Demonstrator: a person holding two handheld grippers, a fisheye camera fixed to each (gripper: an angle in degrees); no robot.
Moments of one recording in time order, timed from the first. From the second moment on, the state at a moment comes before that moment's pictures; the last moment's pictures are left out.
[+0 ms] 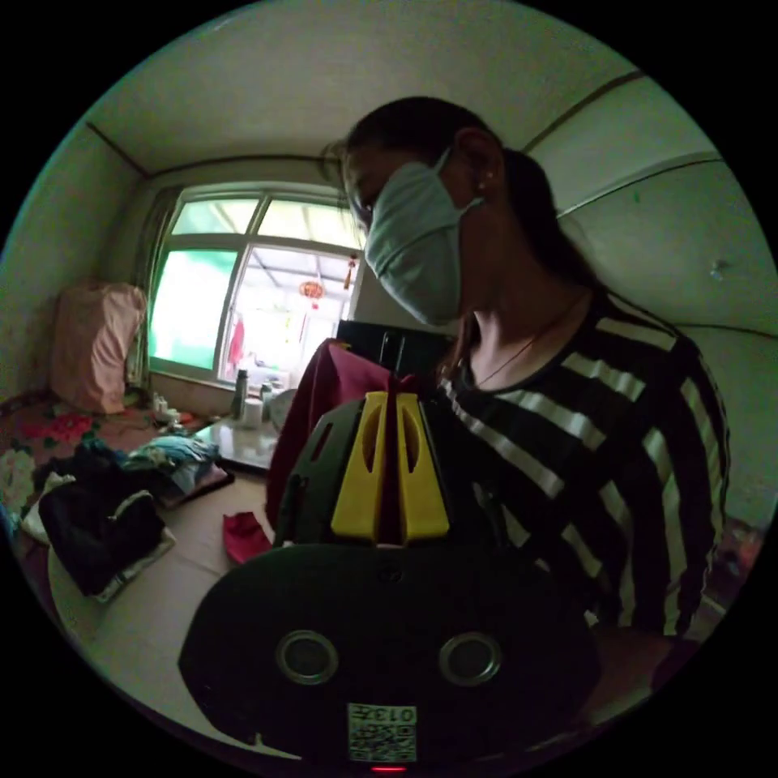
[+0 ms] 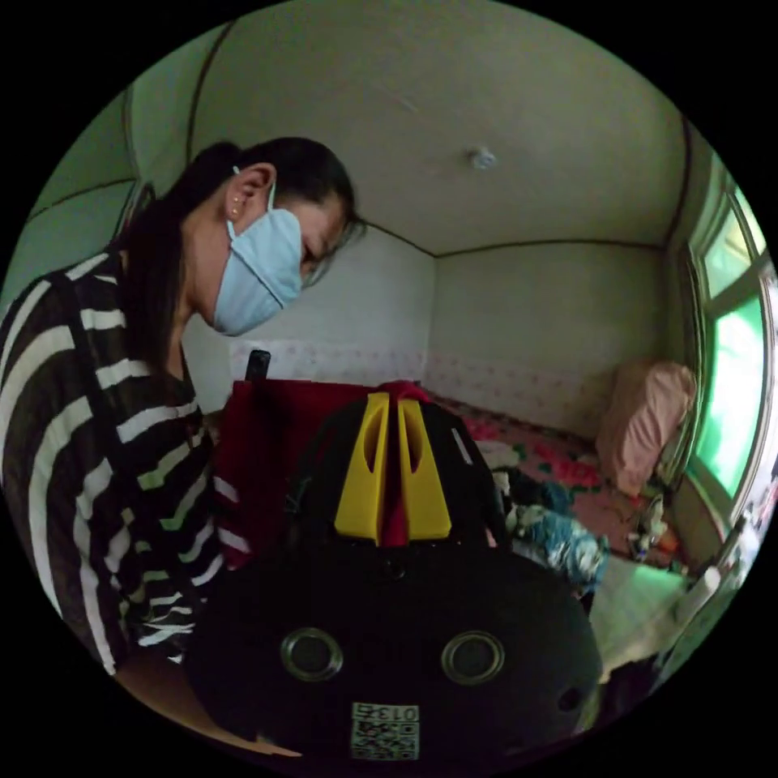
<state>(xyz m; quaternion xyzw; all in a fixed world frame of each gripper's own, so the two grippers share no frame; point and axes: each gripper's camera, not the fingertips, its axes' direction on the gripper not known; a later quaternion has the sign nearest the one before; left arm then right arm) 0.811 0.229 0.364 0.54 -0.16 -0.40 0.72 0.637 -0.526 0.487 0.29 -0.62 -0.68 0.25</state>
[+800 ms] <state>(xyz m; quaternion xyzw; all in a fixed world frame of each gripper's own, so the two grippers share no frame) 0.846 0.350 0.627 0.20 0.05 -0.94 0.29 0.419 -0.357 0.755 0.01 -0.28 -0.78 0.56</state>
